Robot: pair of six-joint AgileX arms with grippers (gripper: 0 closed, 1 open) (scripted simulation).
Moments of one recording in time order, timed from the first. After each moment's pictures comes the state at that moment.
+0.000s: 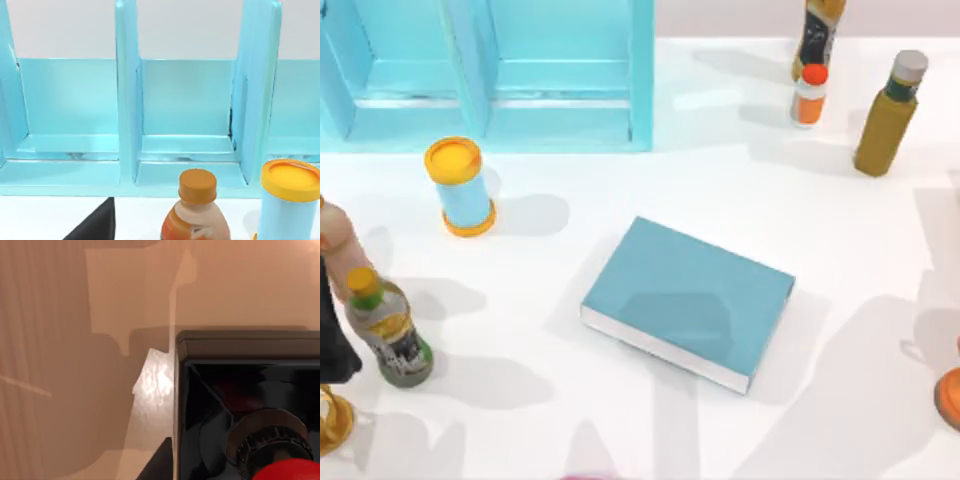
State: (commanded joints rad) left arm 0.00 0.00 0.00 0.00 0.00 0.00; right arm -0.42 1.98 1.40 -1.00 0.00 -0.41
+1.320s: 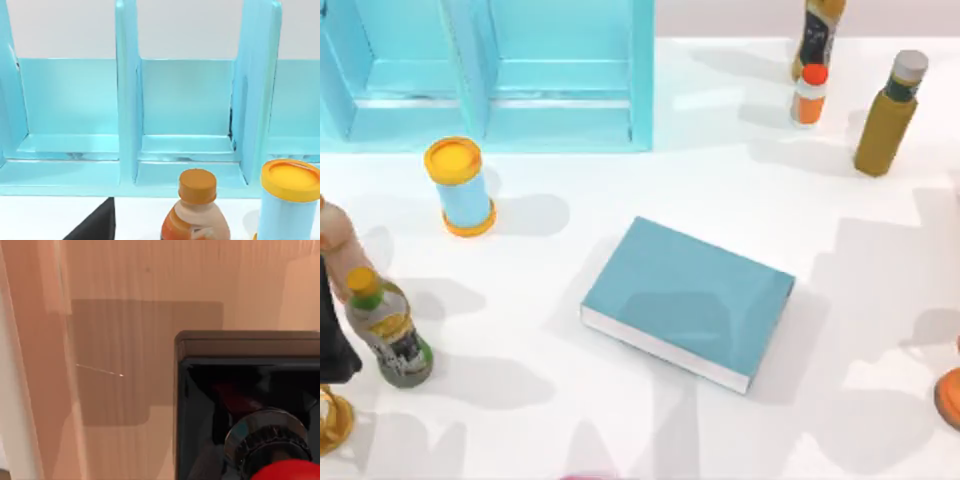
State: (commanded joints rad) left arm 0.00 0.00 0.00 0.00 0.00 0.00; right arm -0.30 1.94 1.54 -1.18 0.00 -0.27
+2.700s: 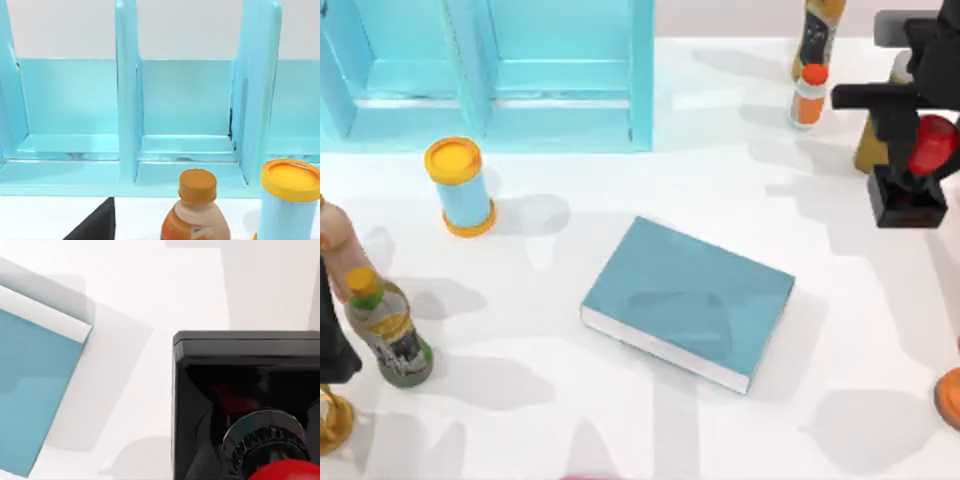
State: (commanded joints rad) left arm 0.00 0.00 0.00 0.00 0.00 0.00; right arm 0.27 2.01 1.93 -1.50 0.00 0.29
